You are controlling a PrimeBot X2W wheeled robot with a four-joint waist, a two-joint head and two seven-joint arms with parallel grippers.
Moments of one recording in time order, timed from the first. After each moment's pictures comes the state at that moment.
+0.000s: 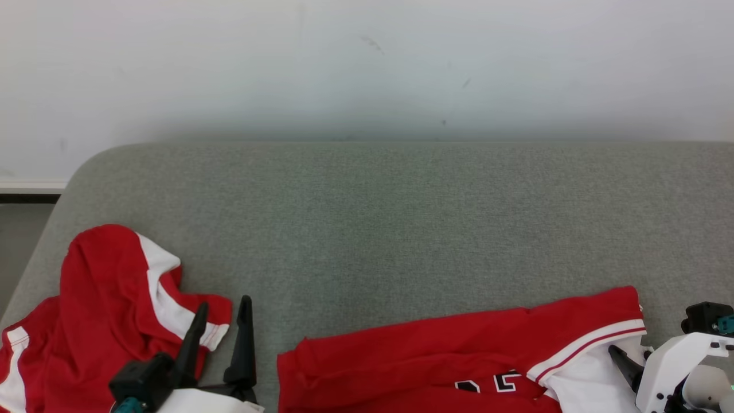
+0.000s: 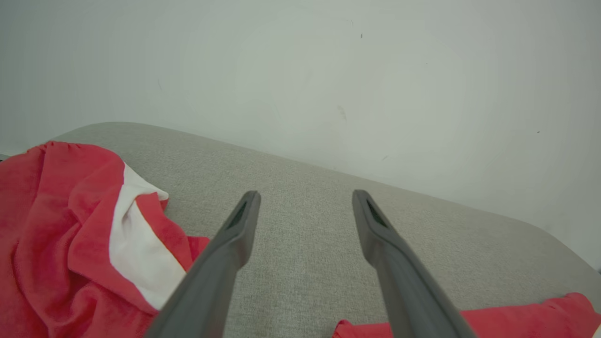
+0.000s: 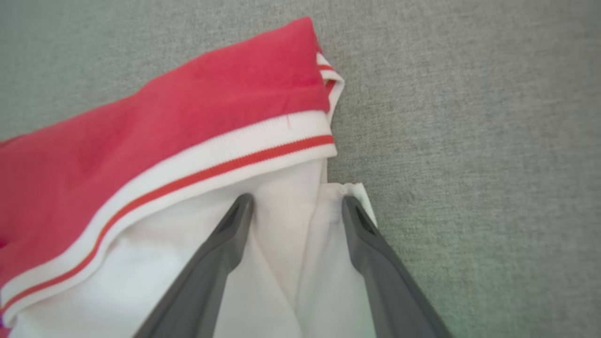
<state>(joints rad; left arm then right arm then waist) -0.06 0.11 -0.16 0.12 -0.40 0.02 -0.26 -0.36 -0.28 0.16 0.73 0.64 0.13 0.39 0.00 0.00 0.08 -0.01</state>
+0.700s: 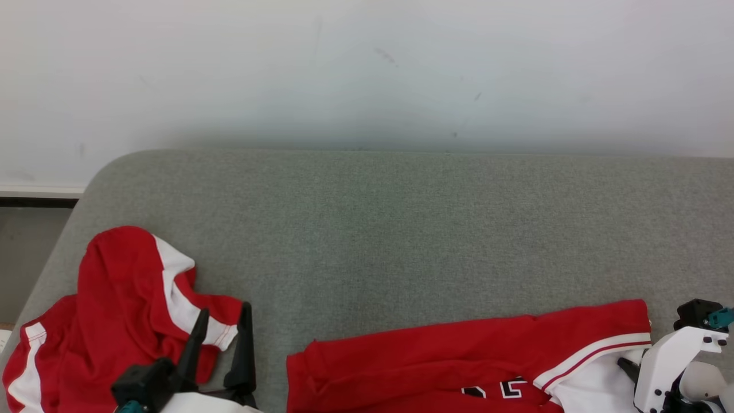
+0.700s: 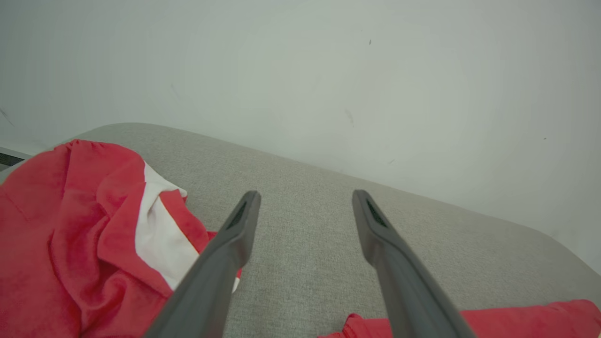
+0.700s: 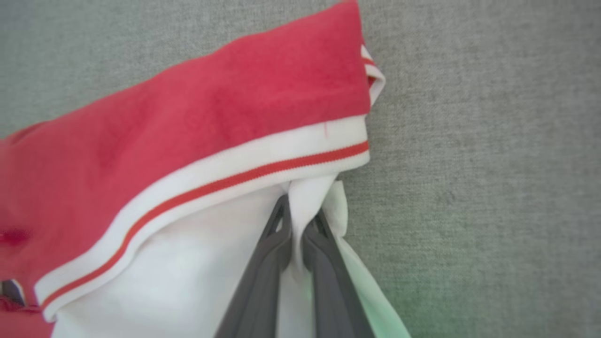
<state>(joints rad) -0.06 0.09 -0.14 0.16 -0.39 -0.01 -0.26 -0.42 -0.29 0.22 0.80 0.72 0.13 0.53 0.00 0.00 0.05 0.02</state>
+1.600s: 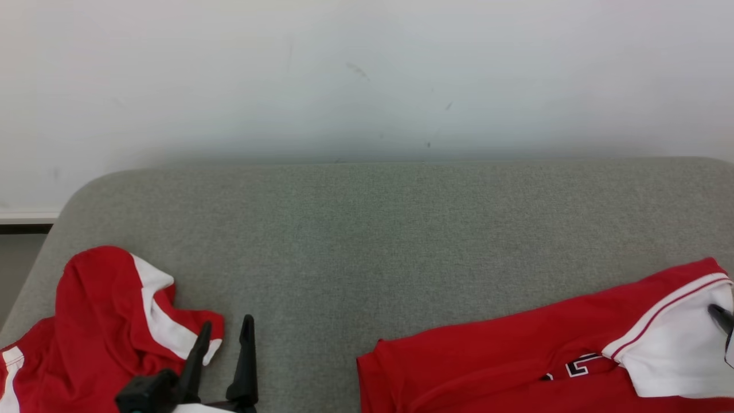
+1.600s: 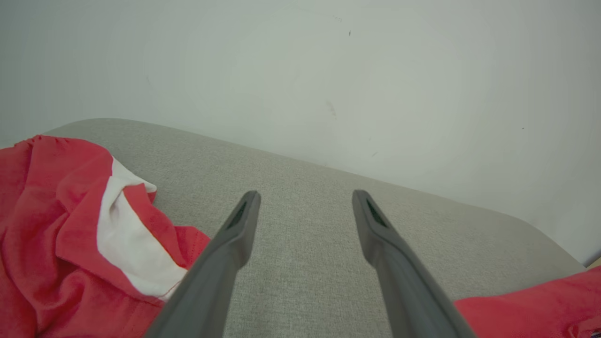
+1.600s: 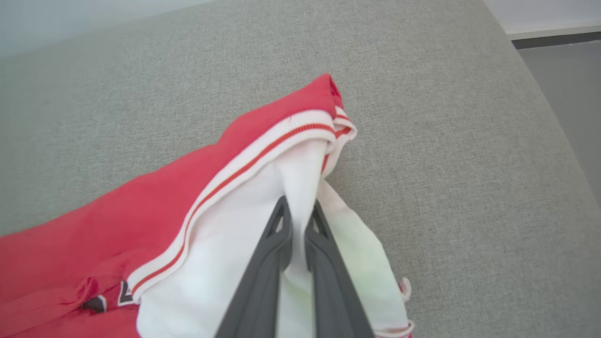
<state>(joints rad) -0.02 0.08 -0.13 0.16 -0.38 -0.01 -0.26 -0.42 -0.50 0.11 0.60 0.71 0.13 0.59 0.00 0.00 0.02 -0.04</state>
